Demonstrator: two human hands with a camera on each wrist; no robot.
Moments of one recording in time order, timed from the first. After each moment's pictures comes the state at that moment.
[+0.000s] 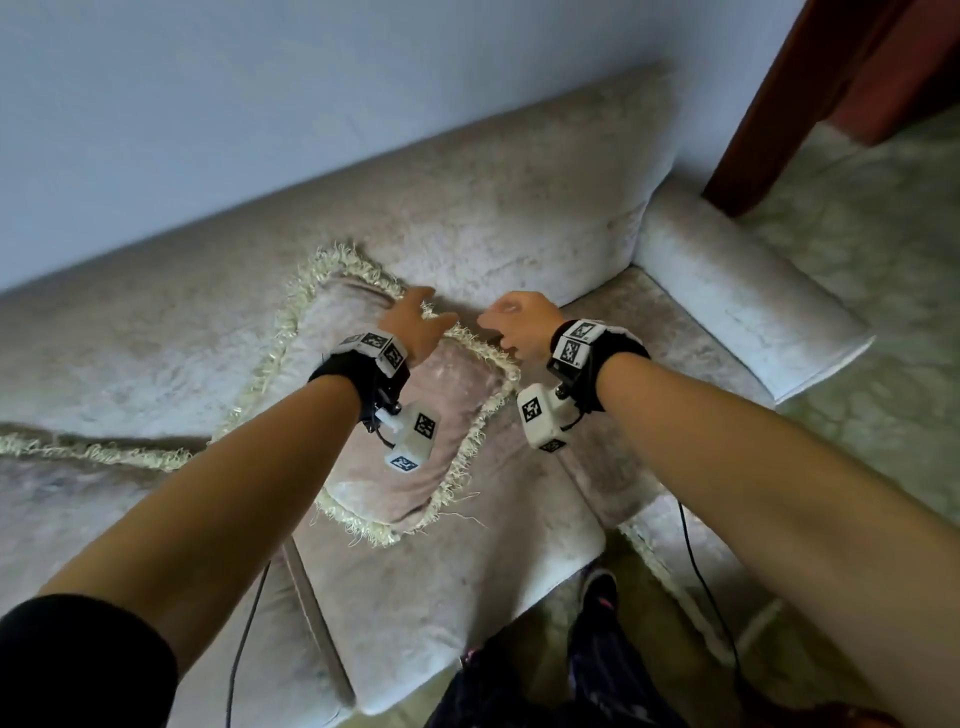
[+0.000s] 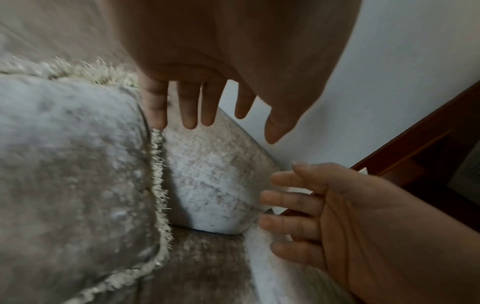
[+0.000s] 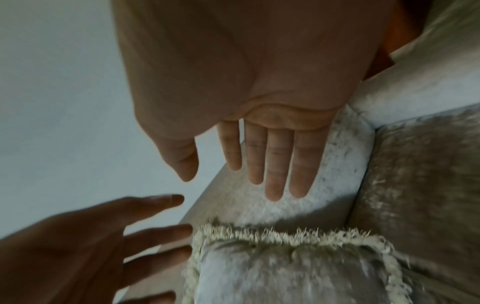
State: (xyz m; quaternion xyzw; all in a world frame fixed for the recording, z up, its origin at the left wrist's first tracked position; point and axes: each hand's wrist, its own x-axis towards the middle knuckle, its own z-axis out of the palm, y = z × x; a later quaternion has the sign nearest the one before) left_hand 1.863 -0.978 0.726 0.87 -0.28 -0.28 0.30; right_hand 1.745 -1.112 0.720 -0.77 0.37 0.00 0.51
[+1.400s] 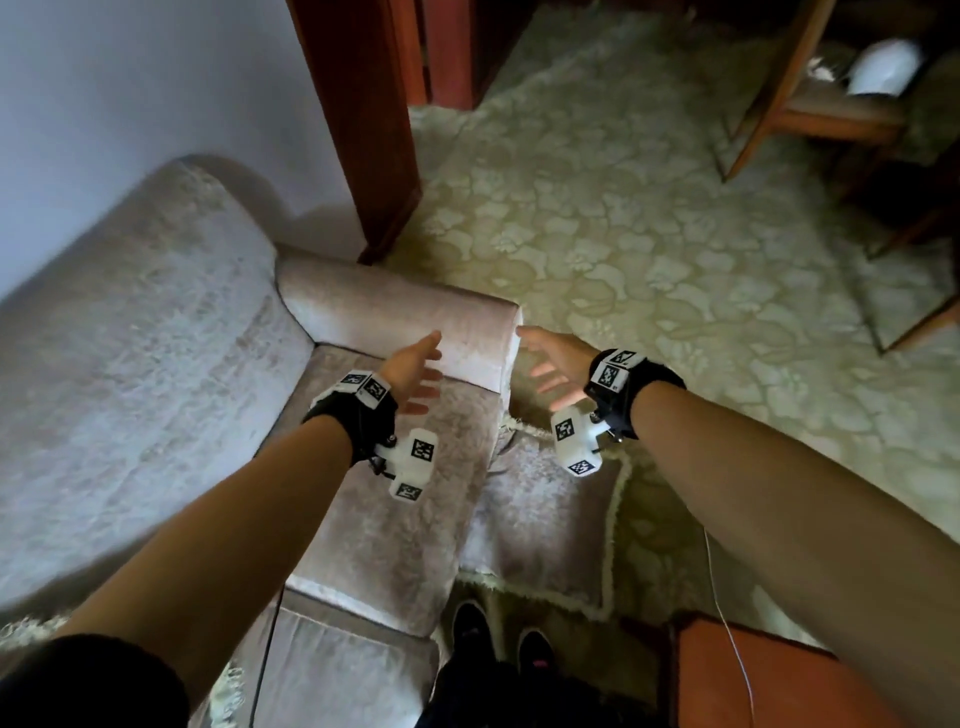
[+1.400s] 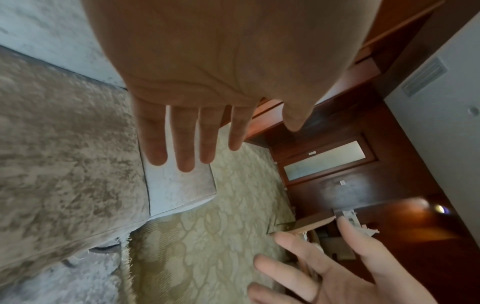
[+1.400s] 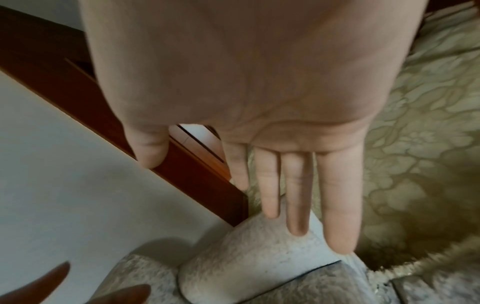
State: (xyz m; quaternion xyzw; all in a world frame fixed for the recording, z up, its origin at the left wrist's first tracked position) left_hand 1.526 -1.429 0.715 0.68 -0.32 -0.62 0.23; right_hand 1.305 -1.452 0.731 -0.42 0.65 -0.11 0.62
